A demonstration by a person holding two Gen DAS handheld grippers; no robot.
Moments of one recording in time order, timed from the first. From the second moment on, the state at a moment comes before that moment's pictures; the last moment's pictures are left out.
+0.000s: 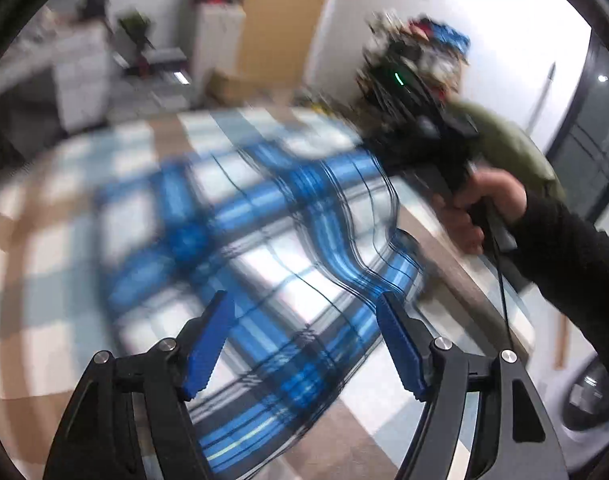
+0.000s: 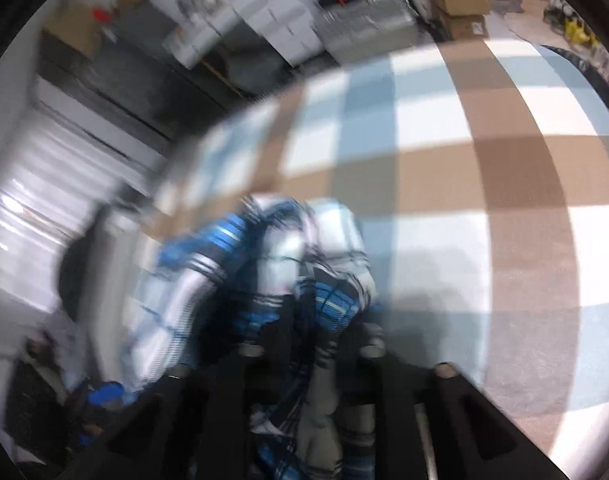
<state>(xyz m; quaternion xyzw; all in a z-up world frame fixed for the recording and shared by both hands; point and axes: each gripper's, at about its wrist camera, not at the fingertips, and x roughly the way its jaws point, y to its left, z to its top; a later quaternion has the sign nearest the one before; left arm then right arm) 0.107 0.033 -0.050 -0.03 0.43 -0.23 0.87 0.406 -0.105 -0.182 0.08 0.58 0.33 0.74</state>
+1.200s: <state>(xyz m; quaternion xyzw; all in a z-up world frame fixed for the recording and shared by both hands) 0.079 -0.015 -0.070 0.03 0.39 -0.21 0.89 0.242 -0.122 -0.163 0.00 0.45 0.26 0.85</state>
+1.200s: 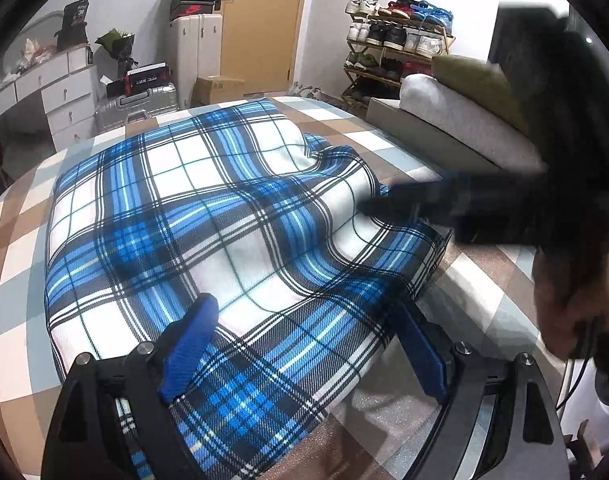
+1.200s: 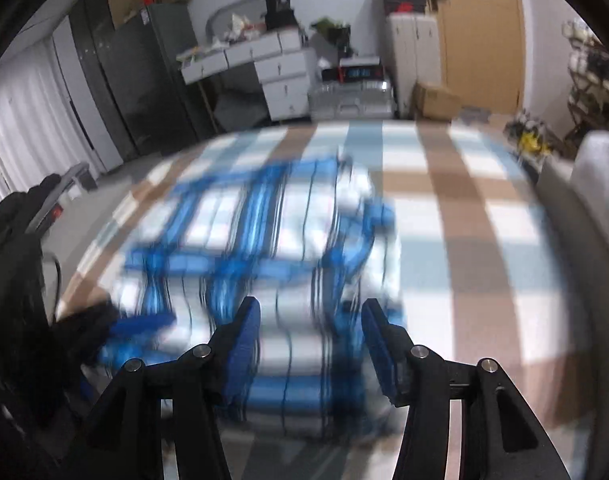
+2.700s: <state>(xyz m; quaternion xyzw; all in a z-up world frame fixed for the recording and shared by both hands) 0.231 0.015 -0.064 -0.02 0.58 -0.23 0.78 0.228 -0.207 -0.163 0.29 0.29 0.36 0.84</state>
